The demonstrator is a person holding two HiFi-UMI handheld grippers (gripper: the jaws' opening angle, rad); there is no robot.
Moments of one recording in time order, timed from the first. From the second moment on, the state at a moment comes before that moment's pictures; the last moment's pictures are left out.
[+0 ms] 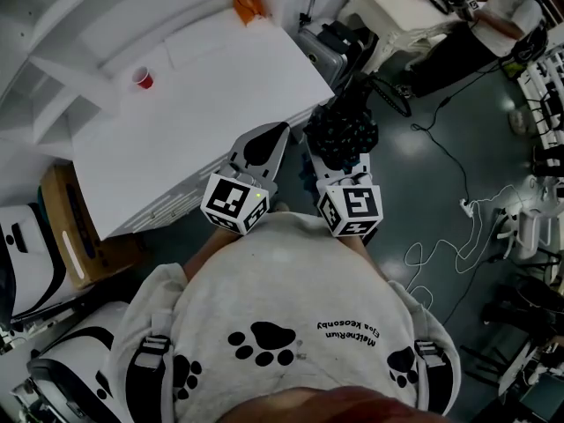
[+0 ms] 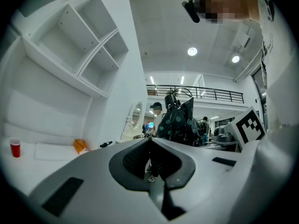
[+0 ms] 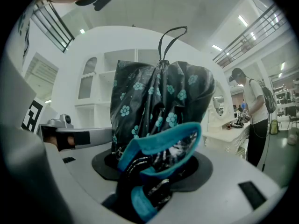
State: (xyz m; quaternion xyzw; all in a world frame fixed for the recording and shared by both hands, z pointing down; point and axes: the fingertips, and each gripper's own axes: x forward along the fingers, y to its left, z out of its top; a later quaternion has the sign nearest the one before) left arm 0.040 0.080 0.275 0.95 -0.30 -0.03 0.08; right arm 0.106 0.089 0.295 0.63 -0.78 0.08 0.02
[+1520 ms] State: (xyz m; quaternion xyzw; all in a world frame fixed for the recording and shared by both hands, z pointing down) left arm 0.079 -0.122 0.298 0.96 -0.24 0.02 0.11; right arm 0.140 -0.095 0.328 0.67 -0.73 0.13 0.03
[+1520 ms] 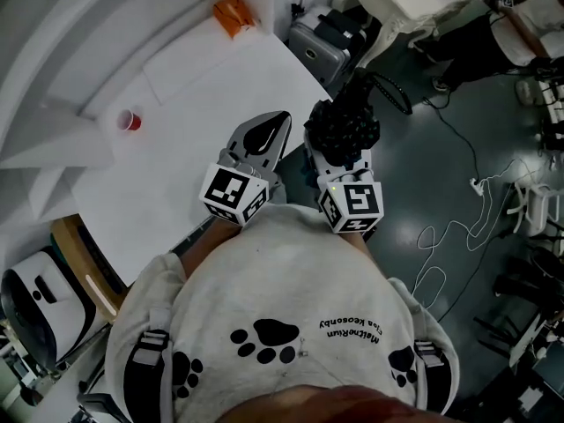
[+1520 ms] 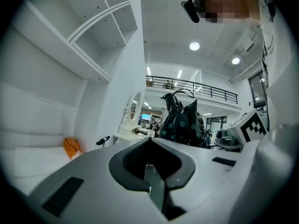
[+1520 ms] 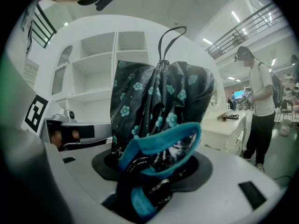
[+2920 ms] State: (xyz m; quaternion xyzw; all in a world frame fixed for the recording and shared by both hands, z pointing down) left arm 0.080 -0.218 0.396 0.94 -0.31 0.04 0.14; right arm 0.149 -0.195 0.427 0.60 -0.77 0.18 0.09
